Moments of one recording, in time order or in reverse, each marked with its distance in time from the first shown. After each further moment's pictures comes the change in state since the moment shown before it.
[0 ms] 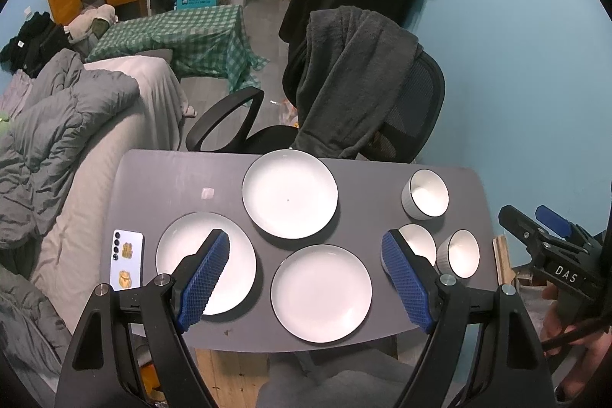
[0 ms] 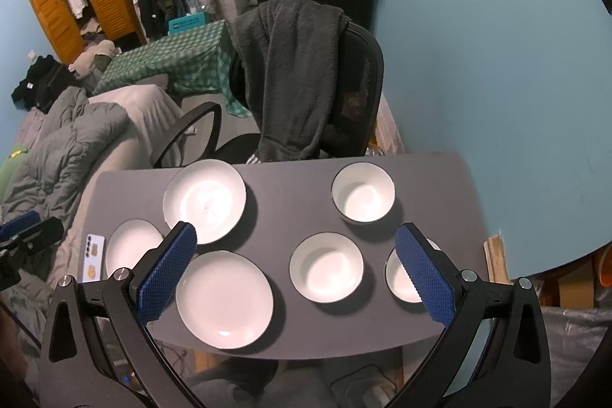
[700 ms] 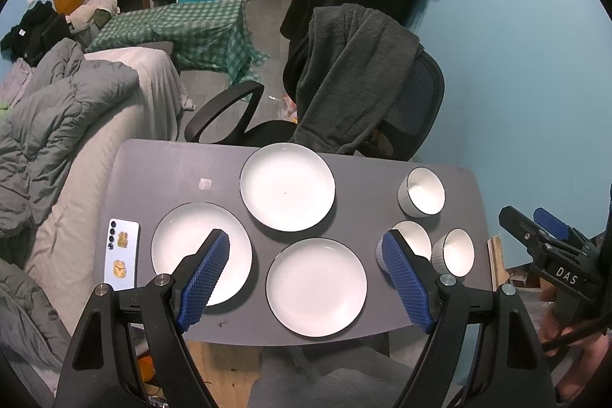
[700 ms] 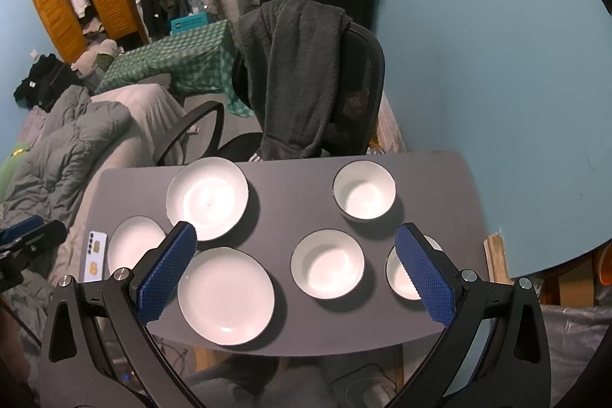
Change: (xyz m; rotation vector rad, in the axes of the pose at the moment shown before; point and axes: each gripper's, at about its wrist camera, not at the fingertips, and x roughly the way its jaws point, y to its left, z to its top) left arm -0.006 0.005 -0.010 -0.027 0.006 -0.019; right arm -0.001 0.001 -0.004 -0.002 -0.003 0.008
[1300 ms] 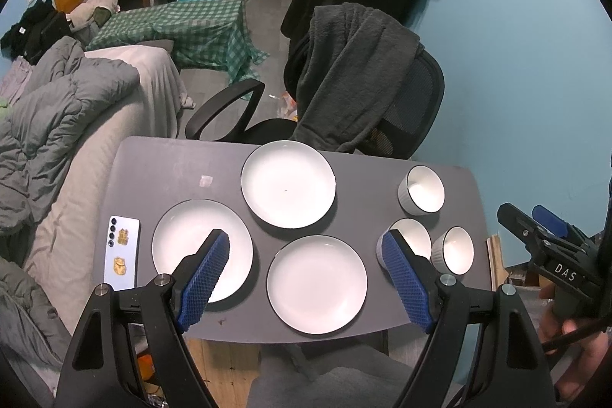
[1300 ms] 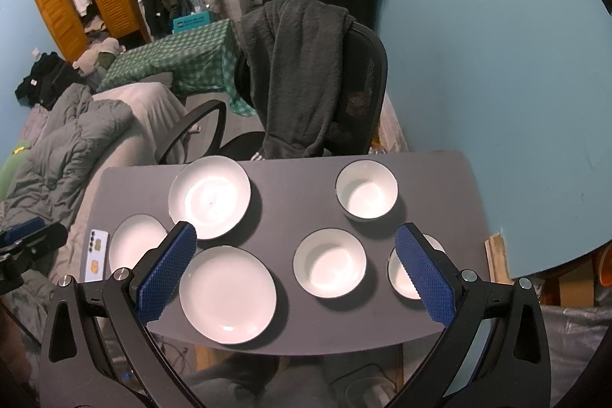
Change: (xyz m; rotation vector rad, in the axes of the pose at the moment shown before) left arm -0.002 0.001 0.001 -0.005 0.009 -0.006; right arm -0.002 0.001 -0.002 -0.005 -0.001 -0.001
